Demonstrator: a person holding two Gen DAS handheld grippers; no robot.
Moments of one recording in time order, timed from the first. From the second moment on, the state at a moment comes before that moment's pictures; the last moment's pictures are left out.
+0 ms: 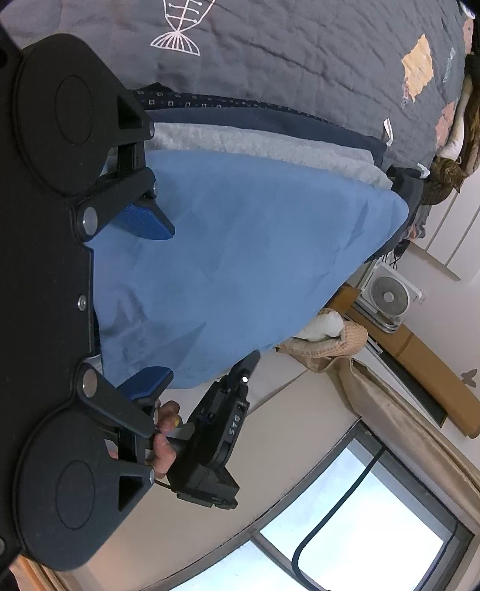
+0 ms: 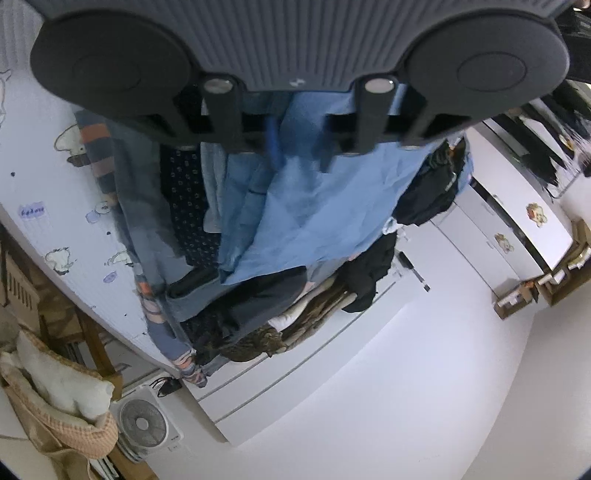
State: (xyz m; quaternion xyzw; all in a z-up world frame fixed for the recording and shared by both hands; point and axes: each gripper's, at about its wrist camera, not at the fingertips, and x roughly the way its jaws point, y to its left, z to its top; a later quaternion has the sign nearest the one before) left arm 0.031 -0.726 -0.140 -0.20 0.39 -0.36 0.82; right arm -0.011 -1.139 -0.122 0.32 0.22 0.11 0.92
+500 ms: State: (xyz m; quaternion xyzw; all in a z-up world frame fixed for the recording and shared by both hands) left arm 0.024 -0.722 -0.142 -0.20 0.39 -0.36 0.83; right arm -0.022 -1.166 -0.123 0.37 0.20 0.08 0.90
